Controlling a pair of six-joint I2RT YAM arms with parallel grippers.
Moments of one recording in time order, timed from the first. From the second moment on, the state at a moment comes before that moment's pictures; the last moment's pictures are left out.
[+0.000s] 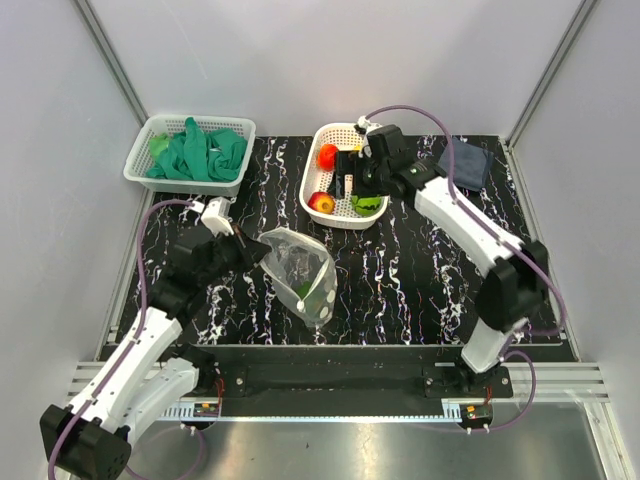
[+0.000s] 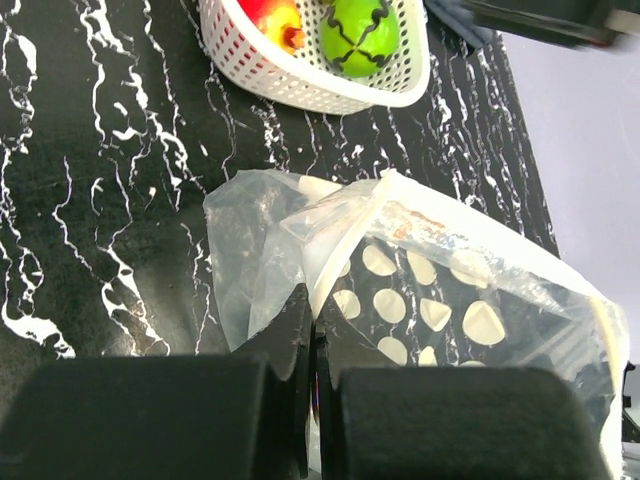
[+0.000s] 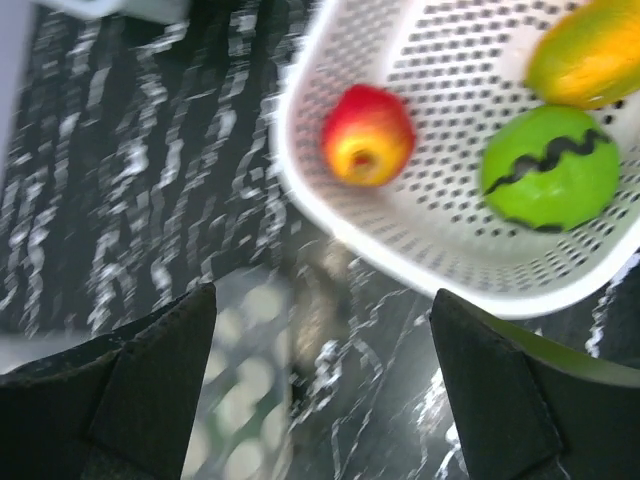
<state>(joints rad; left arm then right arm) -0.37 0.77 0.63 -0.26 0.23 -0.61 0.52 1.79 1.64 -0.54 -0.13 0.38</state>
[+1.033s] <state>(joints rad) -0.37 0.78 0.67 -0.23 0.30 -0.62 1.00 1.74 1.61 -0.75 -0.02 0.62</state>
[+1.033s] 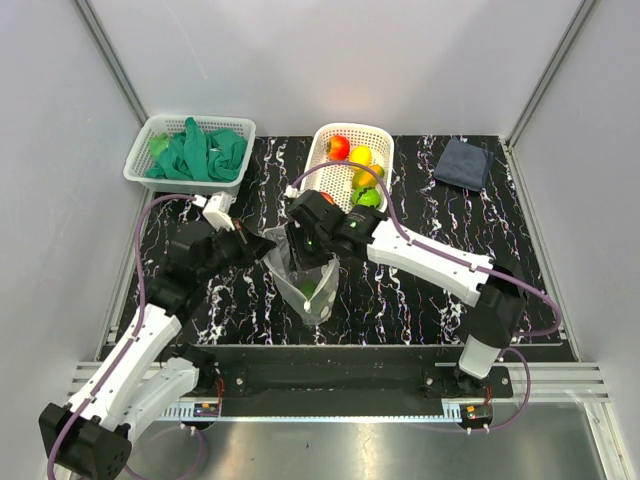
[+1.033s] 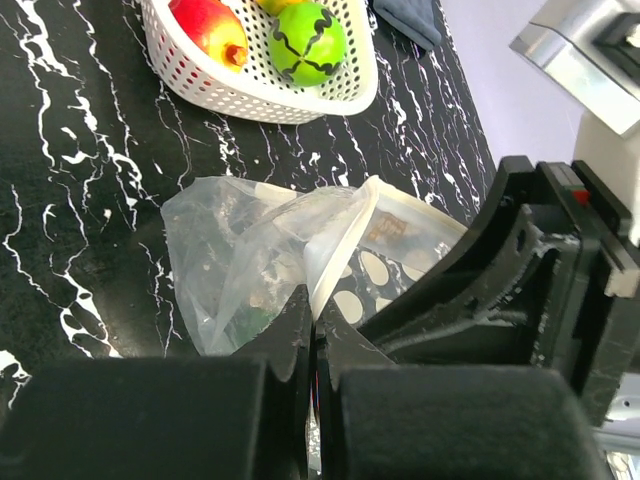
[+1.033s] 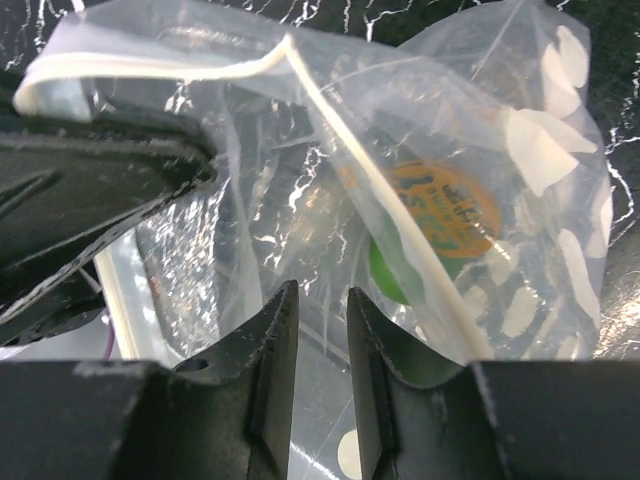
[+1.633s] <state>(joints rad) -0.37 0.80 0.65 -0.21 0.33 -0.63 1.00 1.82 1.50 -0.75 -0.04 0.61</state>
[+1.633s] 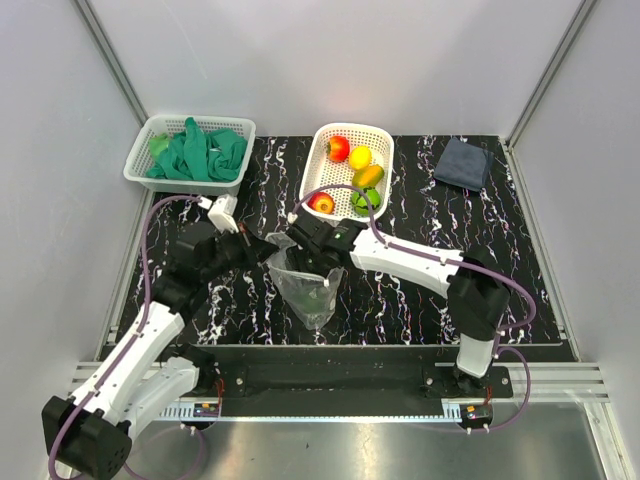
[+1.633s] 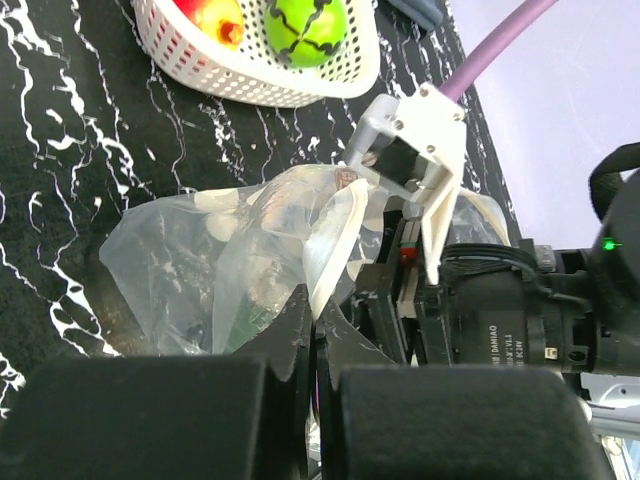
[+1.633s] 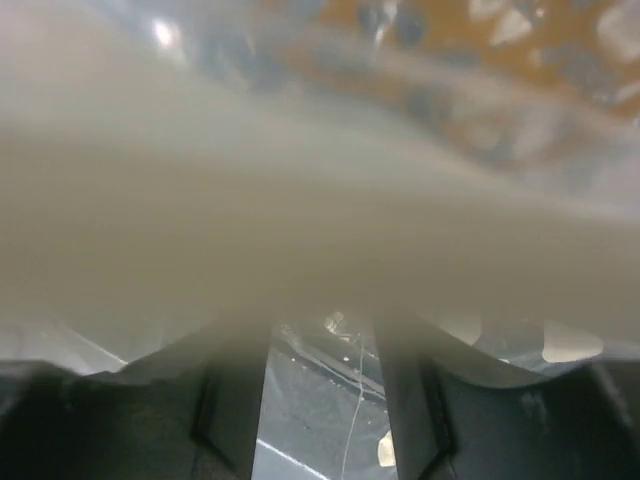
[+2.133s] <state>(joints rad) -0.37 0.81 0.58 -0.18 0.33 -0.63 1.00 1.89 1.46 -0.72 -0.07 0.61</state>
